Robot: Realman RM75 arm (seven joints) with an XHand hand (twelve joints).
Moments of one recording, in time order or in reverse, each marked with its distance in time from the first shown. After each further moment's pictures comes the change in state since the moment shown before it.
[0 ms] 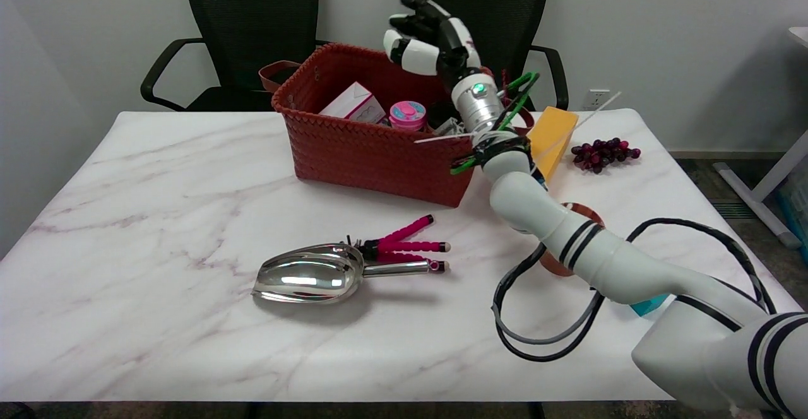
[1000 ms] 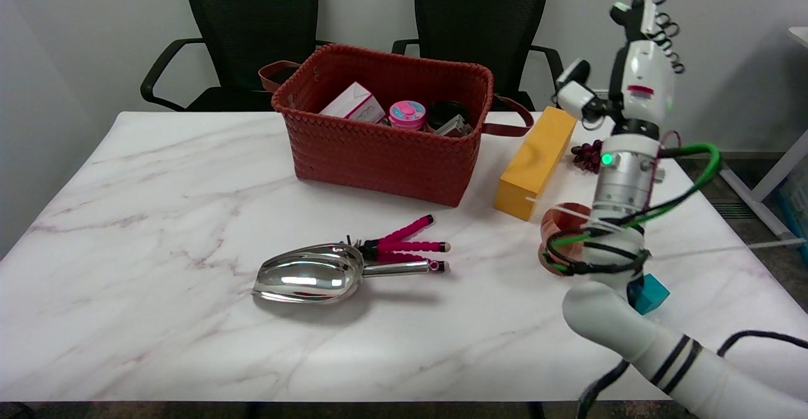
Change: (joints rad) arm -0.558 0.129 0.197 0.497 -0.209 0.685 -0.832
